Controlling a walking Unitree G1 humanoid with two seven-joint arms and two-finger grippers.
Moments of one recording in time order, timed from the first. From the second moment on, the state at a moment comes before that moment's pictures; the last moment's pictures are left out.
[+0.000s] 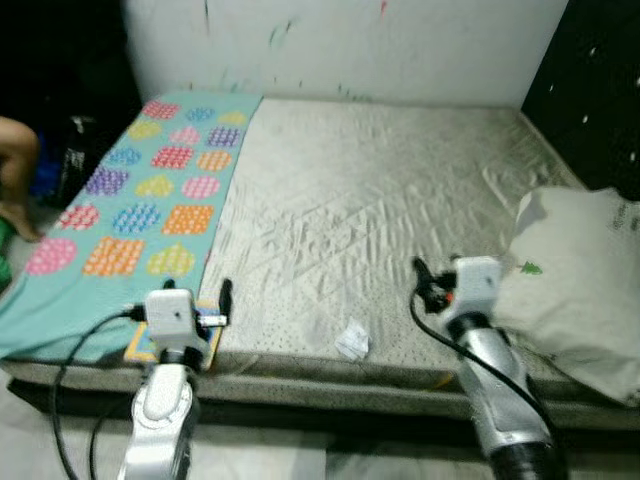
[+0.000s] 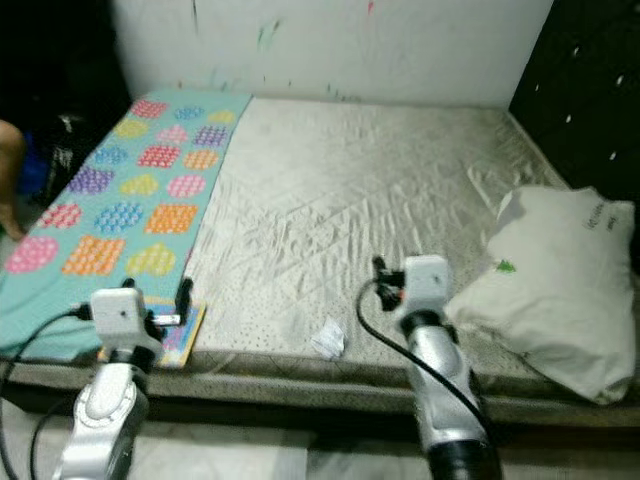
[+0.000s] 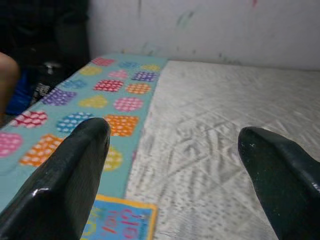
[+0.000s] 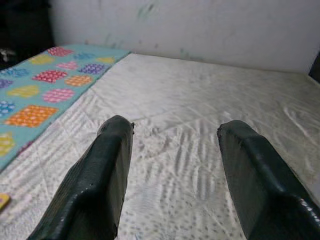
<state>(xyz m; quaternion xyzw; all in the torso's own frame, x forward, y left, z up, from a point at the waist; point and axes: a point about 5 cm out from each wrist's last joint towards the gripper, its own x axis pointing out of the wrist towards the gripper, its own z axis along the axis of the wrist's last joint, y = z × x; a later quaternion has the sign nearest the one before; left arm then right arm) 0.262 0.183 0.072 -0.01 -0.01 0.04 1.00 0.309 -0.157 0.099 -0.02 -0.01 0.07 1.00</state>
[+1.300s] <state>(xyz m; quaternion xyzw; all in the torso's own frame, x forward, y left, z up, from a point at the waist) 0.265 0.159 0.073 -0.04 -0.01 -0.01 1.00 0.309 -0.170 0.089 -0.05 0.00 0.05 1.00</state>
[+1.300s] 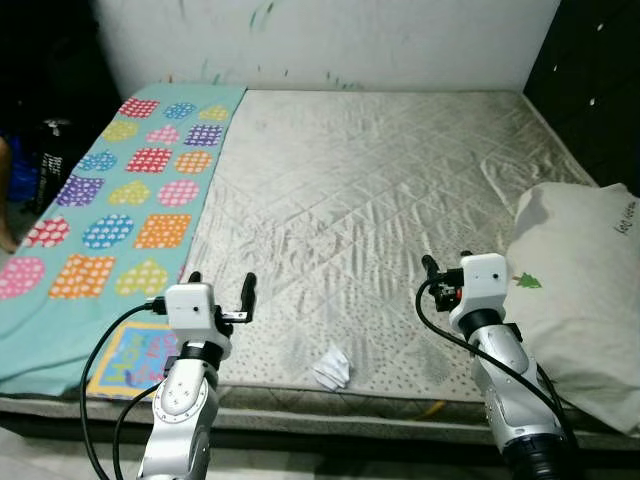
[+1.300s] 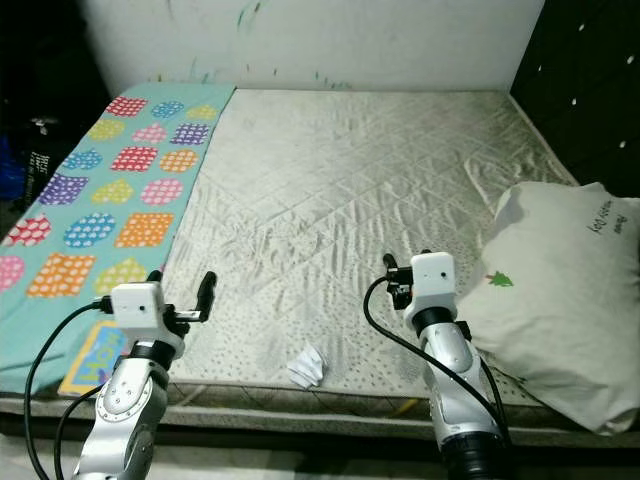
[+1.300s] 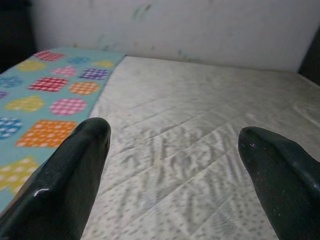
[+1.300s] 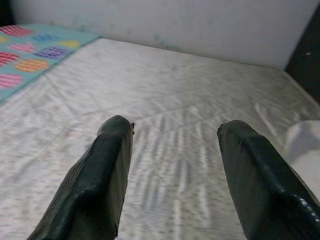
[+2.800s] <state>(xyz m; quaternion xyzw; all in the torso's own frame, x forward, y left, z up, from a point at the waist) 0.254 0.195 0.103 -0.03 -0.02 0.05 1.00 0.301 -0.171 0.095 -0.04 0.04 0.10 0.99</state>
